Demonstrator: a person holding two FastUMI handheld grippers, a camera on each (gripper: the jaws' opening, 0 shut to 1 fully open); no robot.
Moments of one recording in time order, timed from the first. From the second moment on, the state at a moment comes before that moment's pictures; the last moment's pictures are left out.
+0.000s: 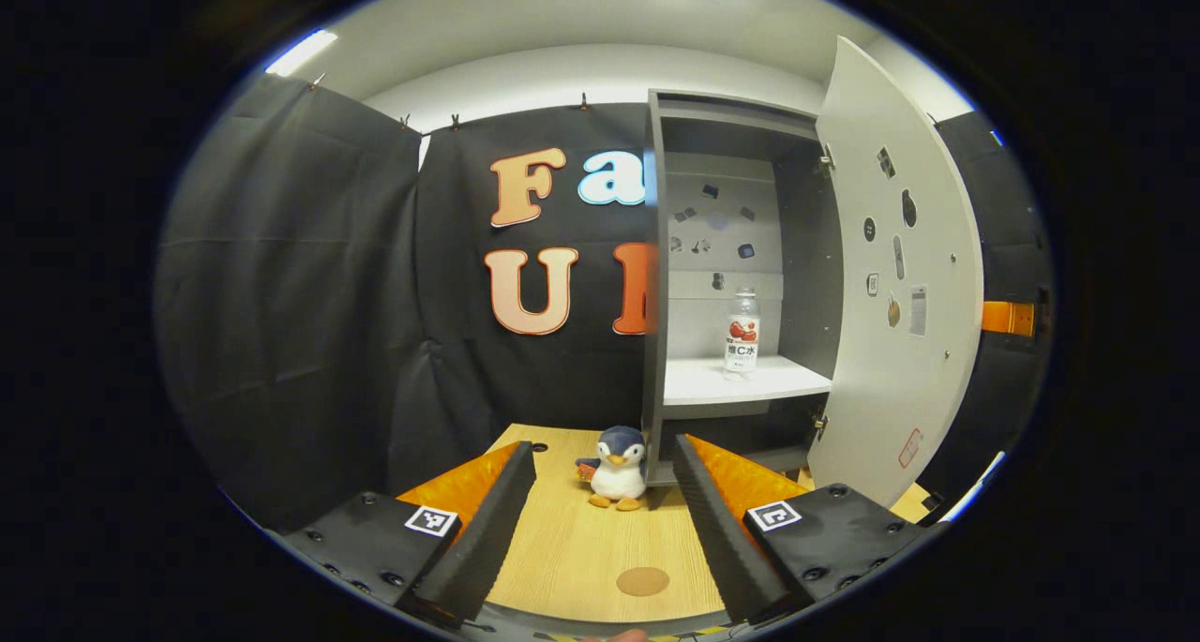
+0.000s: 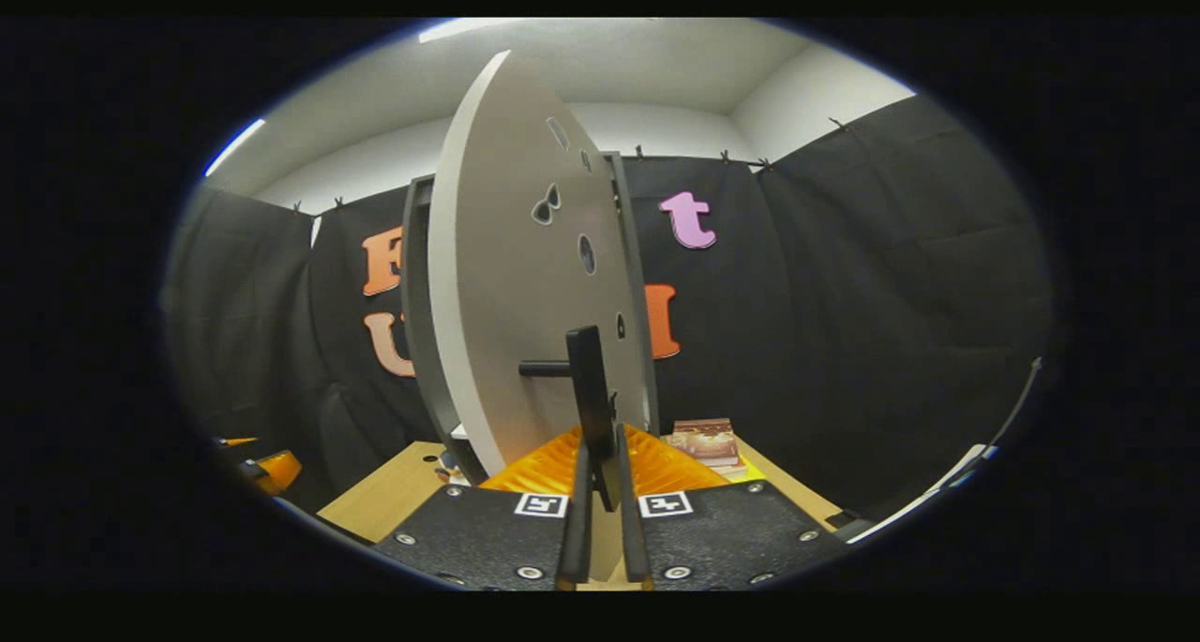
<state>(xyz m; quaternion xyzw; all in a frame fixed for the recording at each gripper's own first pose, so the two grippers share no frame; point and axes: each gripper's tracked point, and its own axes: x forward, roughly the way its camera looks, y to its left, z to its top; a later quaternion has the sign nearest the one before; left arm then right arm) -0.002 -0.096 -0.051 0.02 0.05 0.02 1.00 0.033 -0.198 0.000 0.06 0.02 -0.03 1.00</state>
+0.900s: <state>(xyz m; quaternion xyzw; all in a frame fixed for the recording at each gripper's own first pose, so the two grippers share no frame) -0.001 -0.157 -0.046 0.02 0.05 0.01 1.00 0.030 -0.286 0.002 0.07 0.03 -0.01 1.00</state>
